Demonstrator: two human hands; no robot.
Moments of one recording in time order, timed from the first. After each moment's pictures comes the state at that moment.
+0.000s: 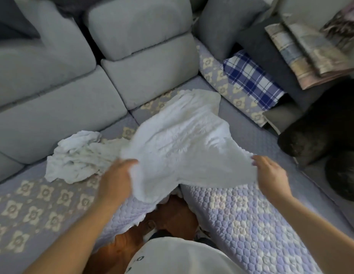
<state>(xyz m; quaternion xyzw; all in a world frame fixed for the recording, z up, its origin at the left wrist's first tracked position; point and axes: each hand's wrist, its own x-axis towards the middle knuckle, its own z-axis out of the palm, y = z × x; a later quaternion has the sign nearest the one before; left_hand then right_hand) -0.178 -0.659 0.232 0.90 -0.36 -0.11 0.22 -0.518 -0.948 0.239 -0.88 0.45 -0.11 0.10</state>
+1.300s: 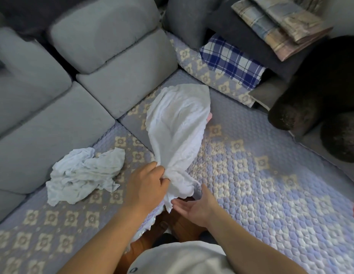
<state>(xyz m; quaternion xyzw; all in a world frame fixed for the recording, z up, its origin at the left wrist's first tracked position) -0.255 -0.730 0.278 0.80 -0.58 0.00 0.15 -0.417 -0.801 0.160 0.20 0.52 -0.07 0.83</state>
